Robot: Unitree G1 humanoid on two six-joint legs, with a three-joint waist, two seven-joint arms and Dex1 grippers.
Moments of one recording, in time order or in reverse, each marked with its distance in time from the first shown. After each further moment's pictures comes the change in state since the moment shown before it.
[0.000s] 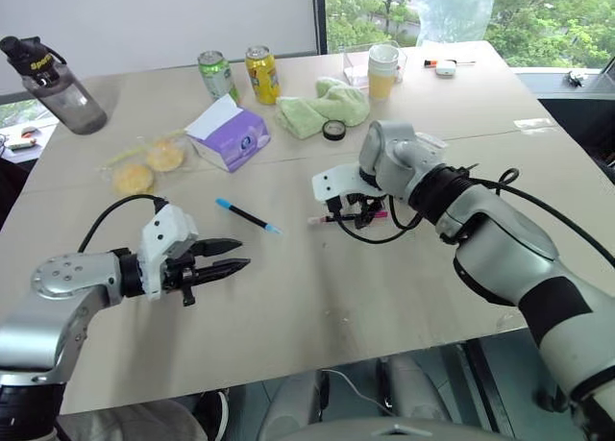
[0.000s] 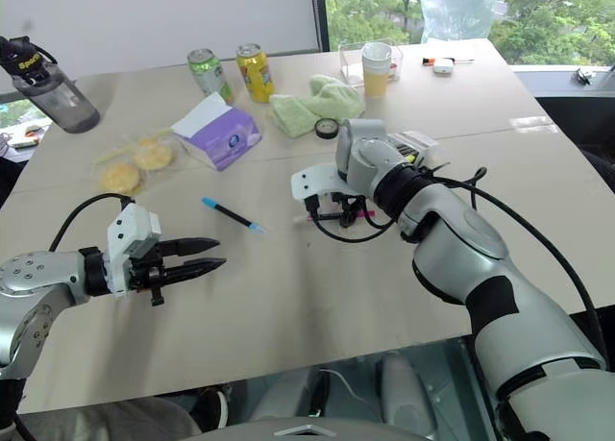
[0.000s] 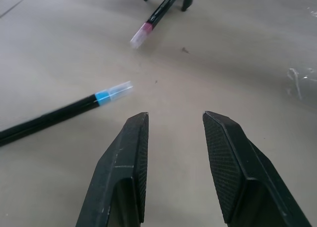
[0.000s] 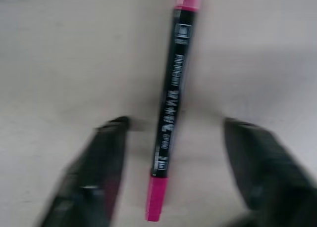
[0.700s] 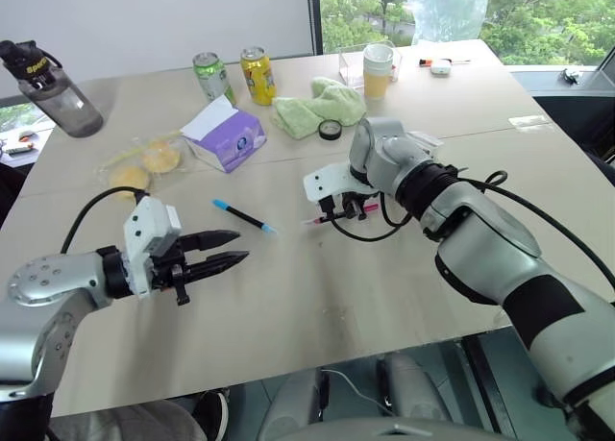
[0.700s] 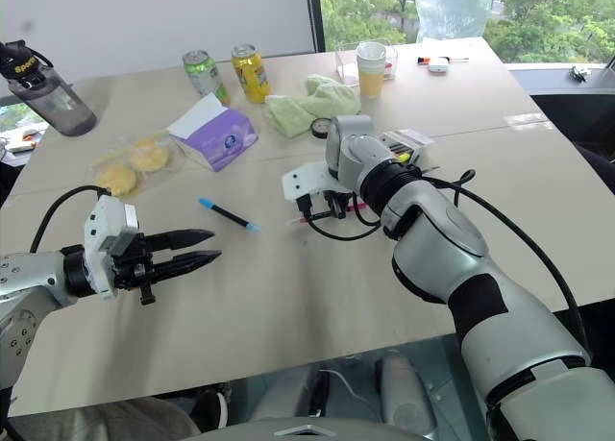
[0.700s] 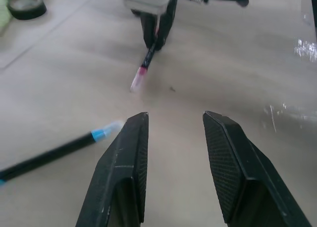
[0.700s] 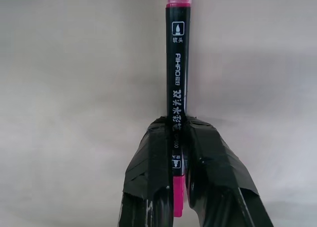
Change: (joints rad) left arm -0.008 -0.036 0.092 -0.086 -0.129 0.063 0.047; right arm -0.036 0.061 -0.140 0.072 -0.038 -0.036 0.051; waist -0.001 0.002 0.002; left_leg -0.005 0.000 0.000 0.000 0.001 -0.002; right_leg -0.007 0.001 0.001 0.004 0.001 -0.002
